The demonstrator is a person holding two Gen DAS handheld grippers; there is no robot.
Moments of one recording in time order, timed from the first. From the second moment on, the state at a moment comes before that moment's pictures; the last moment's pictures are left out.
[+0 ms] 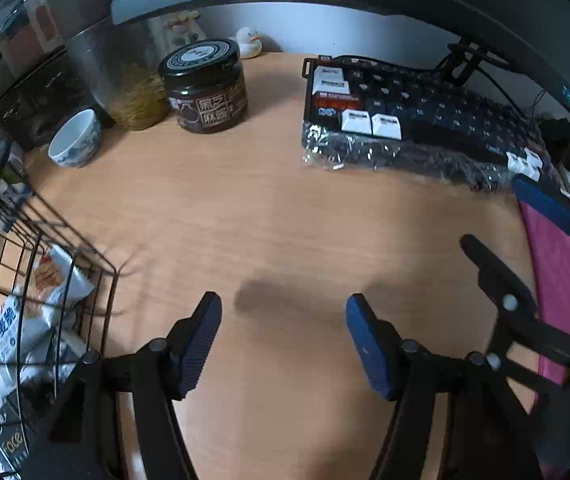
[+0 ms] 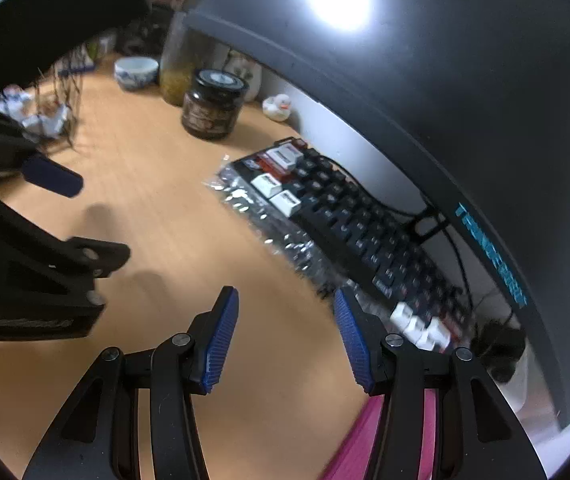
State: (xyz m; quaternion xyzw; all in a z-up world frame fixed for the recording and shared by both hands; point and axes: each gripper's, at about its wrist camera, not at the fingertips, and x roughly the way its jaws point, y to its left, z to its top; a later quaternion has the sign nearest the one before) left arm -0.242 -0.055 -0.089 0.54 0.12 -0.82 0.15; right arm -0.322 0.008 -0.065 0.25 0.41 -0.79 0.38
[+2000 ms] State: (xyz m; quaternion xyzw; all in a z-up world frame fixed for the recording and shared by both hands) left arm -0.029 -0.117 0.055 0.40 0.09 -0.88 0.22; right arm -0.142 0.023 0.062 0.38 0.10 -0.78 0.49
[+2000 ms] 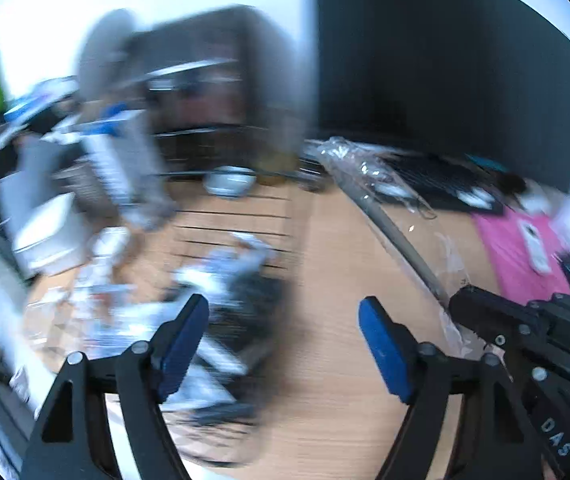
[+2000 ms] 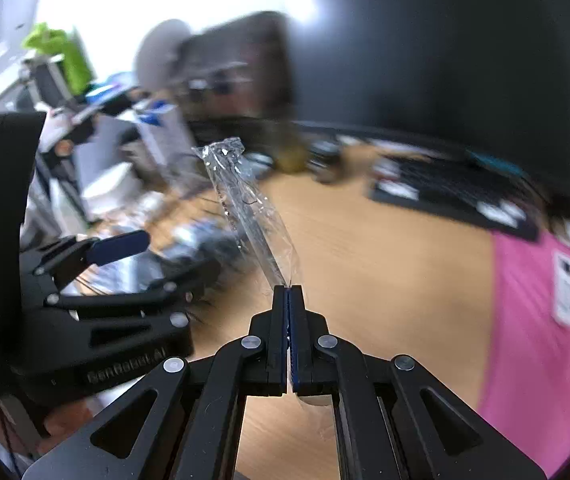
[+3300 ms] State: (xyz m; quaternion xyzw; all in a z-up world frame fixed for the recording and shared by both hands) left arm 0.107 -0.176 0.028 0.41 0.14 -0.84 0.33; right arm -0.019 -0.029 0.044 0.34 0.14 -0.78 0.50
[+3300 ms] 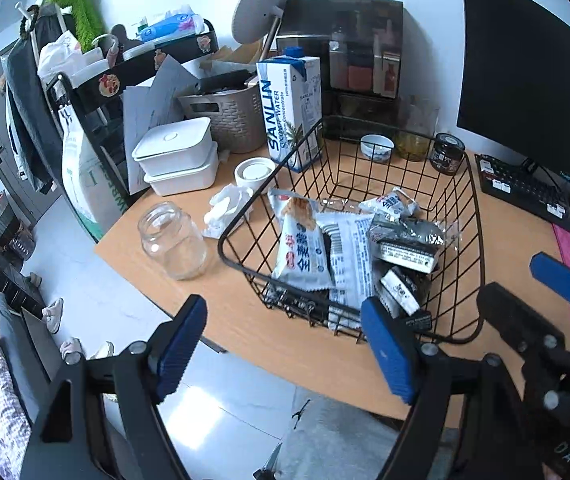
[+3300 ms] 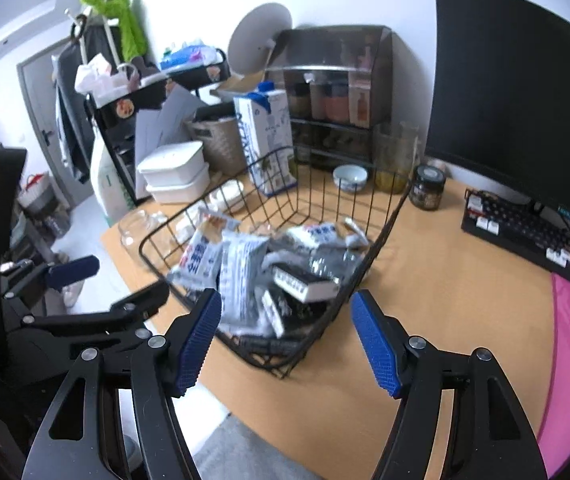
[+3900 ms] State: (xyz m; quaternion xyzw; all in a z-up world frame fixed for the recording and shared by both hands) left arm 0.110 -0.177 0.023 0.41 0.14 -0.84 0.33; right arm -0.012 -0.022 0.045 0.33 0.15 -0.79 0.50
